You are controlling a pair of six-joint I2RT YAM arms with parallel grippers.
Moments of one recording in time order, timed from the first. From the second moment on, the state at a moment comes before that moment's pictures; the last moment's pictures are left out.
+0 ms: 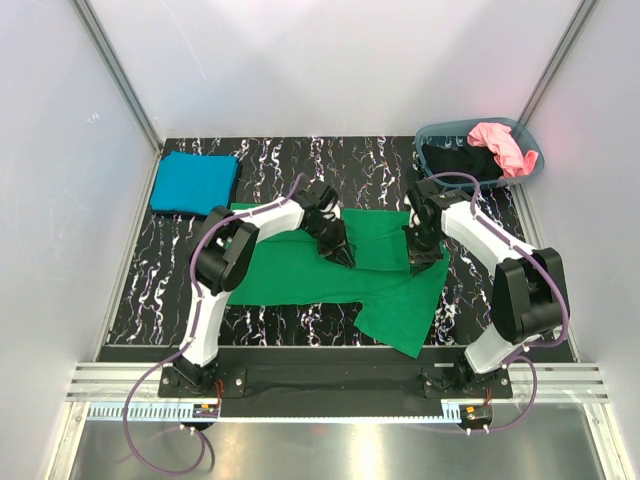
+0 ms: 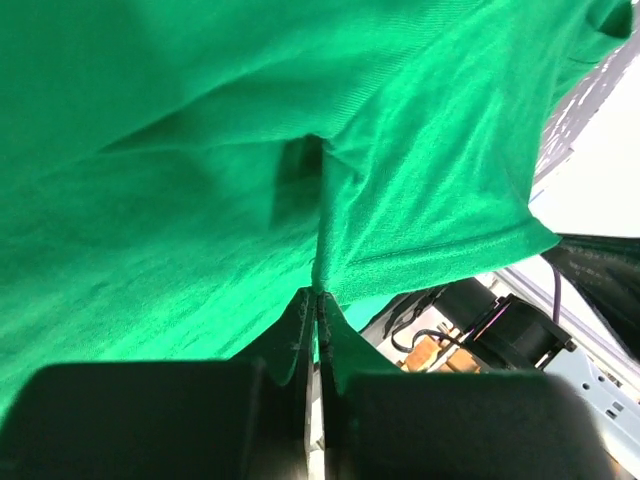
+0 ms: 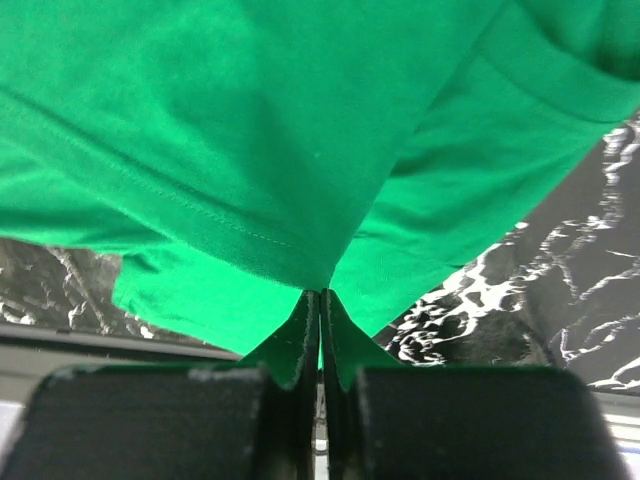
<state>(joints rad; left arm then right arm) -0.60 2.17 1.54 -0.56 0.67 -0.77 0.31 1.62 1.19 -0.99 -0.06 0.25</state>
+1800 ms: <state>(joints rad) -0.15 2.16 1.64 -0.81 0.30 -0.52 -0.03 2.01 1.37 -0.47 0.00 0.56</state>
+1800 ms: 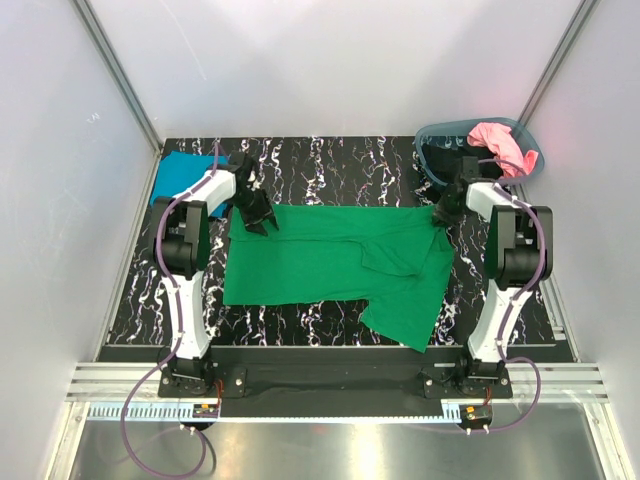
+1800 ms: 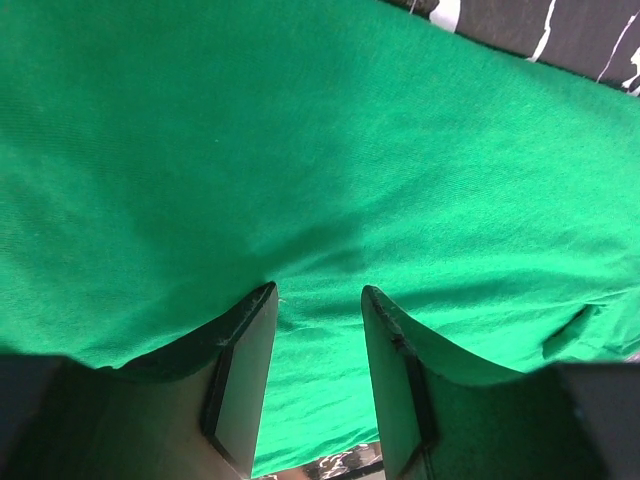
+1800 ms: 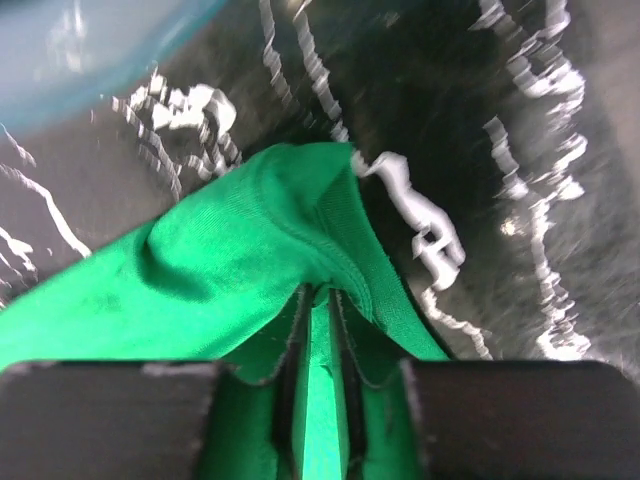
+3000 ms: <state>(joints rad) -0.65 1.40 0.90 -0.59 0.46 -0.67 0.12 1.05 0.74 -1.20 -0.08 1.11</state>
